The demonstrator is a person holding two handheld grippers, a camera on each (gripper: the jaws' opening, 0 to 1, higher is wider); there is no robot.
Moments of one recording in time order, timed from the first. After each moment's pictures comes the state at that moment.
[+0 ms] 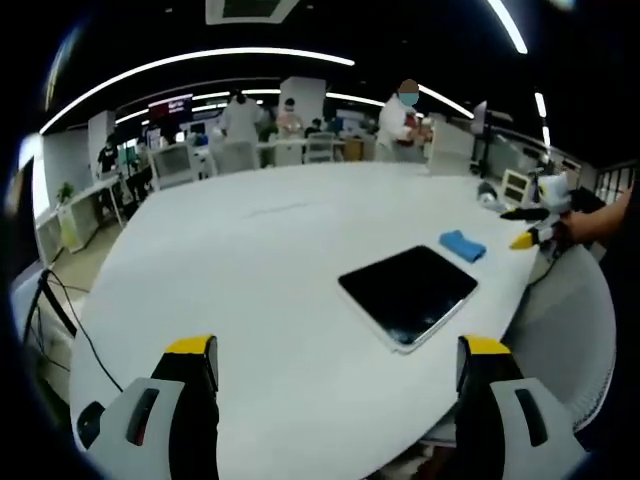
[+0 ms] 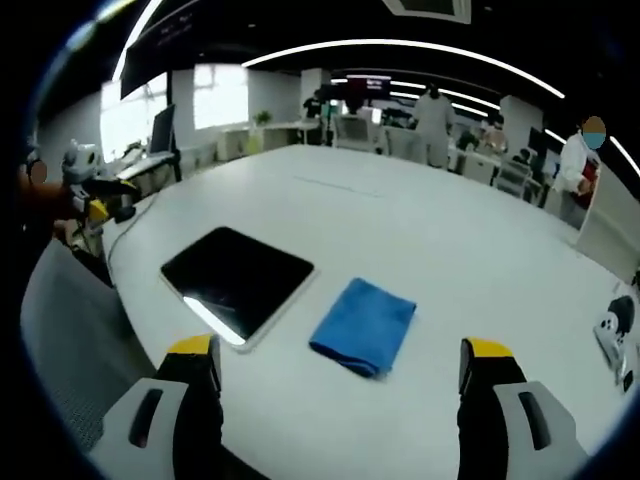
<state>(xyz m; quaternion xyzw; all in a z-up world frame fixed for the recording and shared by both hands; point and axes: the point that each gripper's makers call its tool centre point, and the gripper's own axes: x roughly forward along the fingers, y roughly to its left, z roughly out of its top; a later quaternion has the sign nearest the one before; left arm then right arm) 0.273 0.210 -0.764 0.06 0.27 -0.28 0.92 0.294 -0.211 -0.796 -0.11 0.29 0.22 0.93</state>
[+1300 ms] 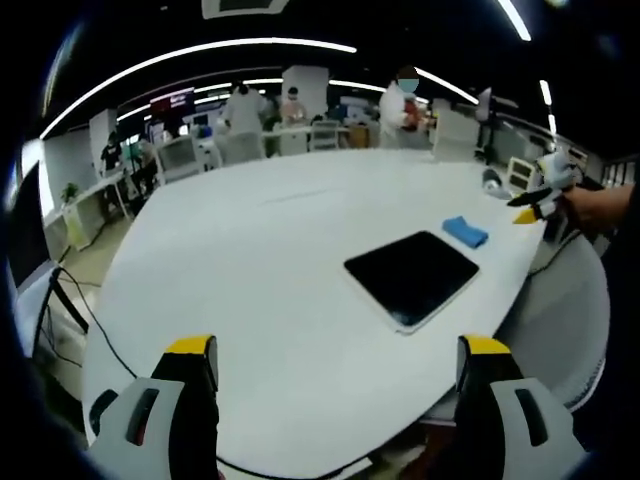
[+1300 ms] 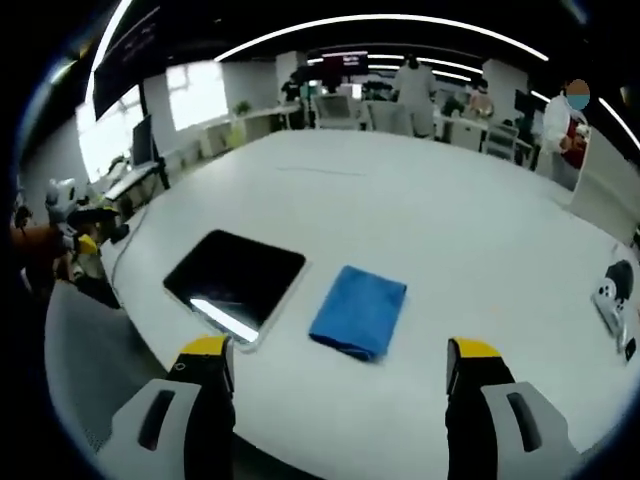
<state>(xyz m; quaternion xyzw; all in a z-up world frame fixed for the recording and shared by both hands) 0.260 0.224 -0.764 0.06 0.29 -0.26 0.92 0.304 -0.222 -0.774 -0.06 0.35 0.19 0.91</state>
